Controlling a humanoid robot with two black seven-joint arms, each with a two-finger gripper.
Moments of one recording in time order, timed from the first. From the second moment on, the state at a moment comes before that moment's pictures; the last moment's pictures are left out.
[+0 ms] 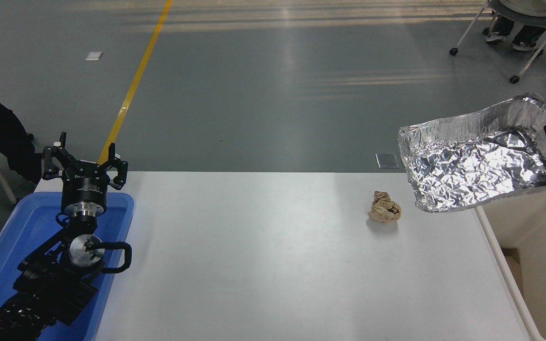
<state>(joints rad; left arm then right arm) -0.61 0.17 -1.00 -0.41 -0.11 -0.53 -0.60 2.66 -0.75 -1.49 1.52 -0.67 0.69 0.03</state>
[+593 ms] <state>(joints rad) -0.61 0.17 -1.00 -0.40 -0.12 -0.52 -0.60 2.00 -0.98 -1.42 0.98 -0.78 0.33 0.03</state>
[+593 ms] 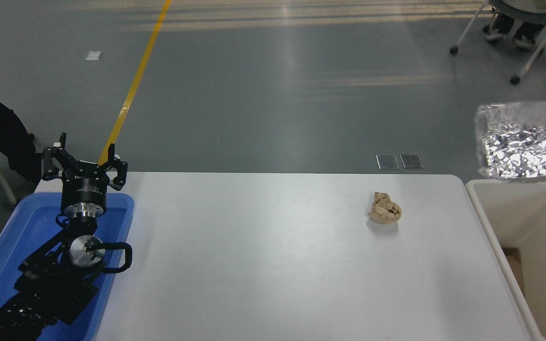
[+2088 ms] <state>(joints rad) -0.61 0.17 -1.00 -0.40 -0.12 -0.52 -0.60 0.80 -0.81 -0.53 0.49 -0.63 0.09 0.01</state>
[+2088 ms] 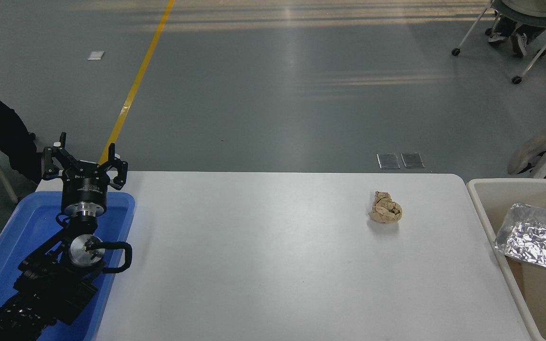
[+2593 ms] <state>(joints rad) -0.61 0.17 -1.00 -0.41 -0.12 -0.52 -0.60 0.79 -0.80 -0.53 0.44 -0.63 0.08 -0.07</state>
